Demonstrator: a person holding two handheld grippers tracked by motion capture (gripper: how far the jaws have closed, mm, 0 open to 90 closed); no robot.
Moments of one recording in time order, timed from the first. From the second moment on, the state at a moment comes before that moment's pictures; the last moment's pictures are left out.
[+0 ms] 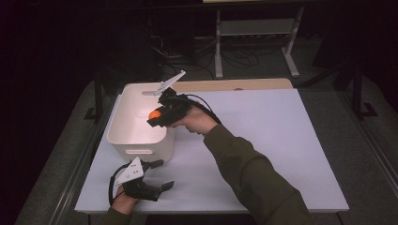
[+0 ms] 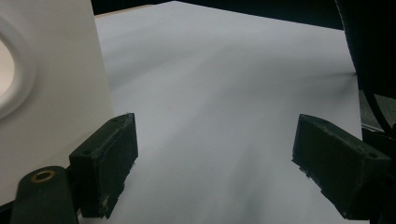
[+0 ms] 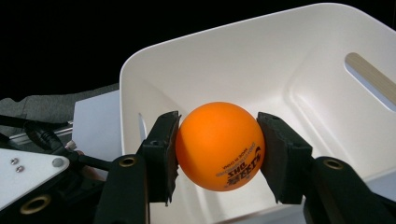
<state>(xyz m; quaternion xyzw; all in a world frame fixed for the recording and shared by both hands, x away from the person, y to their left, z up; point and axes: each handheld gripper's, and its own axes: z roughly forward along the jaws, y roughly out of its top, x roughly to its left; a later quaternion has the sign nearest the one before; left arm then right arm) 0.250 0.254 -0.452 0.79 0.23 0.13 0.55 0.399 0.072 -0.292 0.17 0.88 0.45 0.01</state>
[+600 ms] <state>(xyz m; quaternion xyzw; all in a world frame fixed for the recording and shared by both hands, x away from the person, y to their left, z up) 0.250 0.254 -0.452 0.79 0.23 0.13 0.56 0.399 0.104 -0.310 0.15 0.90 0.42 0.01</state>
